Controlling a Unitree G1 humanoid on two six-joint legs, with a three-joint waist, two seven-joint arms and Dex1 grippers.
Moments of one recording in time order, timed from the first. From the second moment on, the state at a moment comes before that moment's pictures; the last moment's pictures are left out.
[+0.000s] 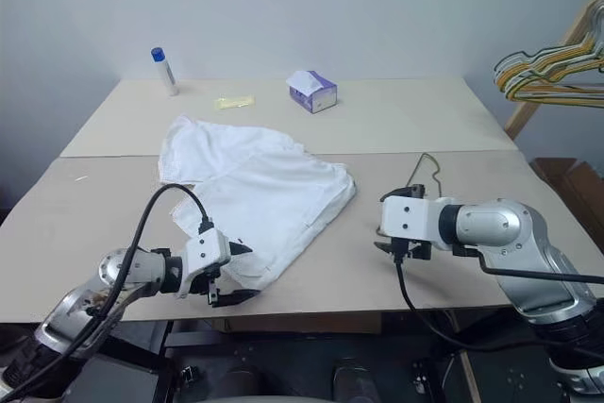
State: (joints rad) left arm -0.09 0.75 -0.25 -0.33 -0.19 0.45 -0.91; right arm -0.26 -0.96 0.13 -0.38 -0.04 0.29 1.00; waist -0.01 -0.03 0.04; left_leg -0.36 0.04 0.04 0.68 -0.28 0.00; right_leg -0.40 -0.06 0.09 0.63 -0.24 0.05
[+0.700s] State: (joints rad) left arm -0.07 0.68 -0.27 -0.22 -0.11 0.31 -0.90; right arm -0.29 -0.93 0.18 -0.33 -0.12 0.26 0.98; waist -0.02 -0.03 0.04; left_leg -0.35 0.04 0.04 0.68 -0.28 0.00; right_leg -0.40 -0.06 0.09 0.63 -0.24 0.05
